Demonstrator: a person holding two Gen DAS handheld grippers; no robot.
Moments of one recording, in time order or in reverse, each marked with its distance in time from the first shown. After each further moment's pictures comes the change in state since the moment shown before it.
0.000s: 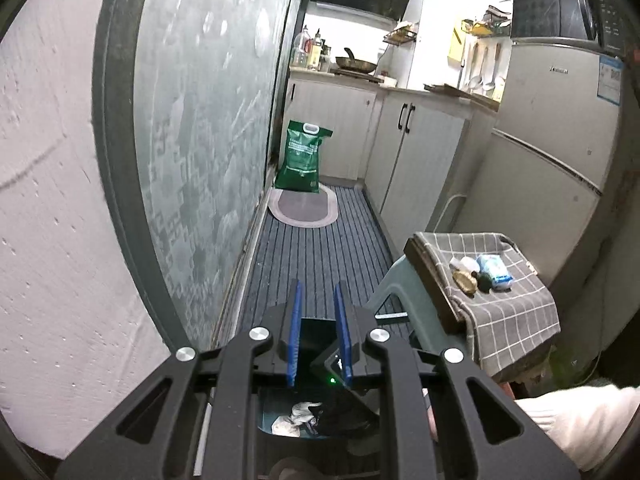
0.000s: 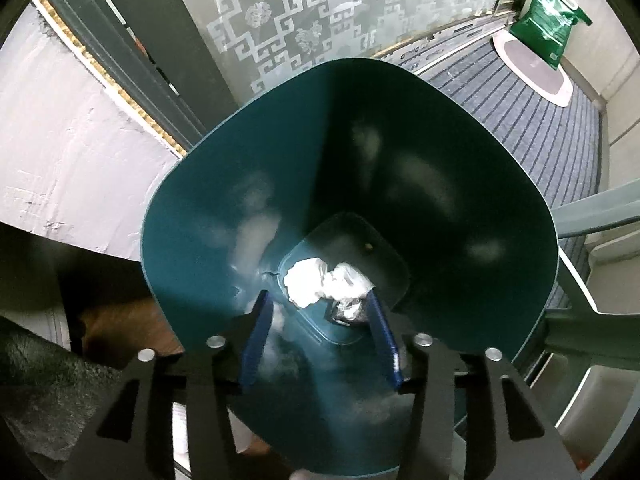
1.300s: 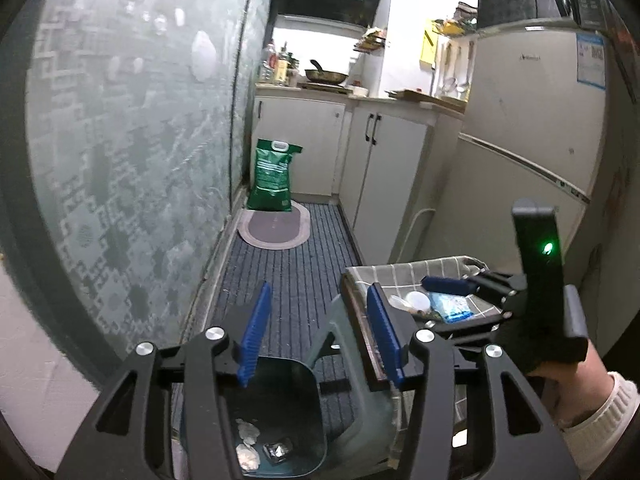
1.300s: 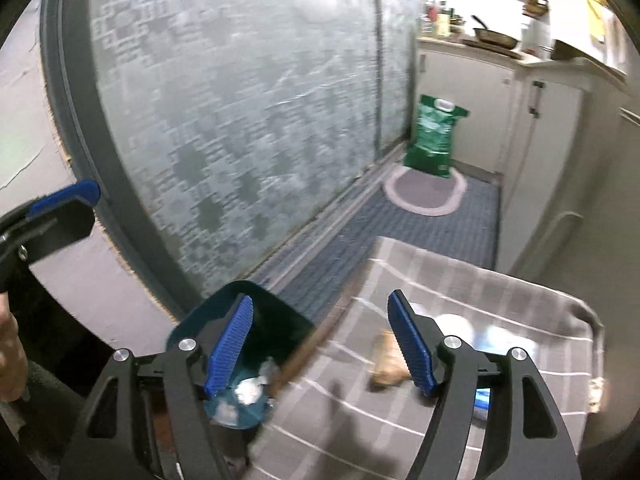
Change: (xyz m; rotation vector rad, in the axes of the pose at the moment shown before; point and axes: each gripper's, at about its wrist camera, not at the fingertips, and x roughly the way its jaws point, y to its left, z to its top) left arm 0.038 -0.109 0.029 0.061 -0.046 -0.038; right arm -0.267 -0.132 -0.077 0.181 -0.611 -0.141
